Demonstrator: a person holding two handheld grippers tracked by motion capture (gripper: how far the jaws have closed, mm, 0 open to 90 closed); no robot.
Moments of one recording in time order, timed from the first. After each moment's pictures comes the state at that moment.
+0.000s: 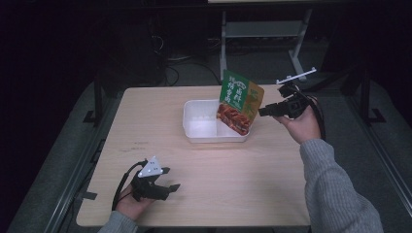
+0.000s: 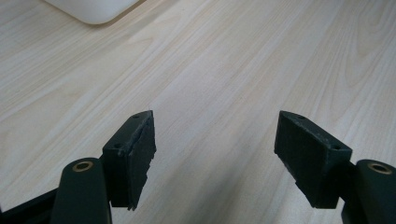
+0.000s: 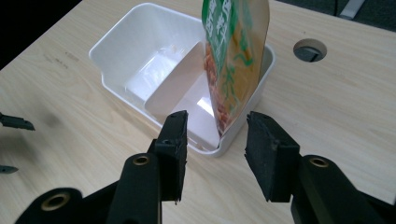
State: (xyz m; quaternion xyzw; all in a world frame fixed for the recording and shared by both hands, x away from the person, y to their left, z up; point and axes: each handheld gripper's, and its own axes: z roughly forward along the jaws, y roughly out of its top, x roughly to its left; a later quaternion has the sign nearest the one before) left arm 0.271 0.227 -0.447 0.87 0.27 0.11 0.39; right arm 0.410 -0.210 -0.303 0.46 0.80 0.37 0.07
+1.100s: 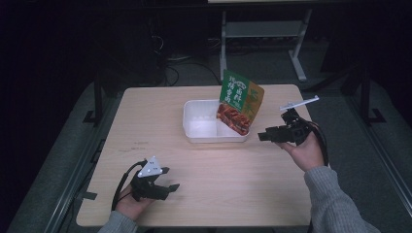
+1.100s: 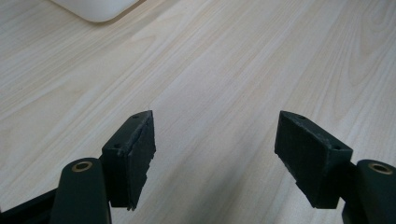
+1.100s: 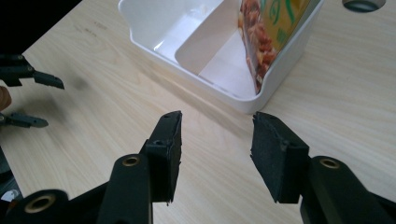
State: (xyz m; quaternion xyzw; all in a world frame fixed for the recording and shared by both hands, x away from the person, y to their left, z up) left arm 0.271 0.227 -0.447 0.87 0.28 0.11 0.39; right arm 0.361 -0.216 -0.349 0.44 0.81 0.39 0.03
